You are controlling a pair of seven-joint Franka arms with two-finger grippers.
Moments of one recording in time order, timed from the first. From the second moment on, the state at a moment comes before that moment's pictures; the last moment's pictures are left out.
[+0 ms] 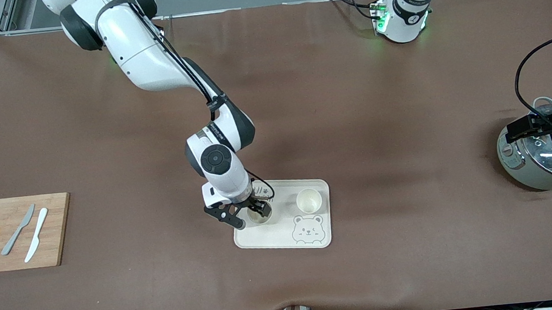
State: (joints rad) left arm 0.02 0.32 -0.02 -1.30 0.02 1.56 0.07; right arm 0.60 0.92 -0.05 -1.27 0.04 2.37 1.09
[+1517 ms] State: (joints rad) left arm 0.10 0.13 -0.04 -1.31 0.06 1.19 0.23; right arm 0.49 0.47 -0.07 -1.21 0.07 1.62 0.87
